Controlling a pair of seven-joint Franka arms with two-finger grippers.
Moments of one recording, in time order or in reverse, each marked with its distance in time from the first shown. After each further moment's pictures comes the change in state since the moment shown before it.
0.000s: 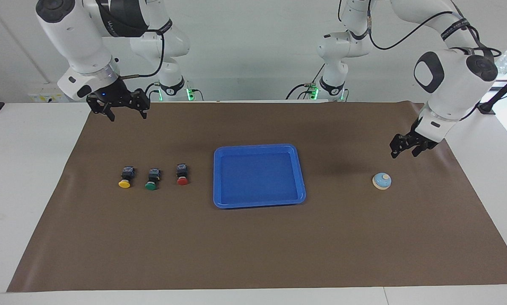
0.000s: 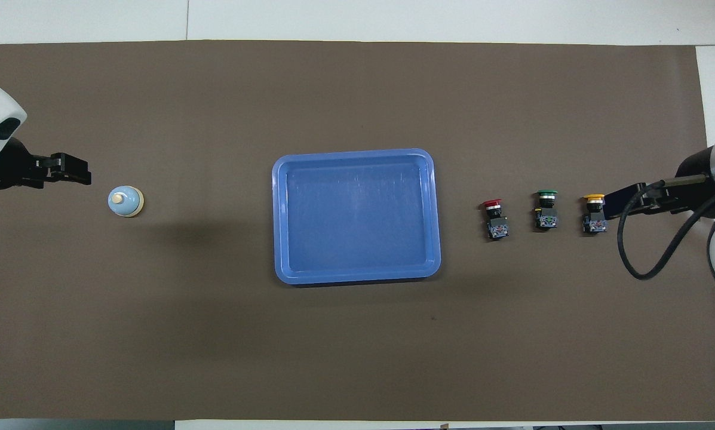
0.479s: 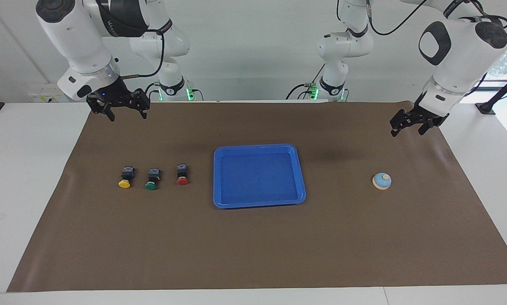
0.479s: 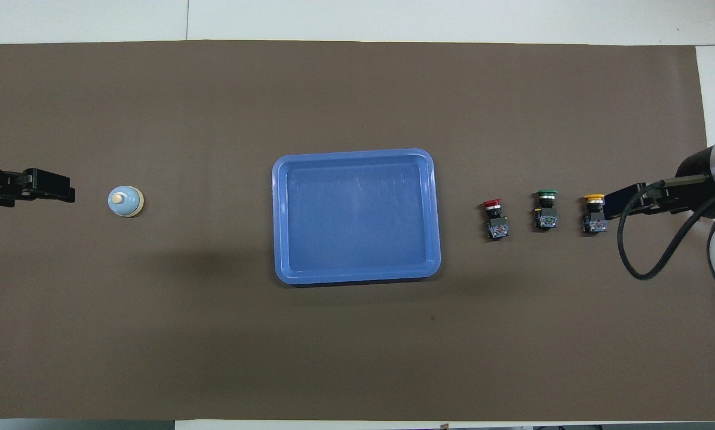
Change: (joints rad) left arm -0.001 -0.082 -0.006 0.006 0.000 -0.143 -0.001; right arm 0.000 0.000 0.000 0.000 0.000 0.000 0.000
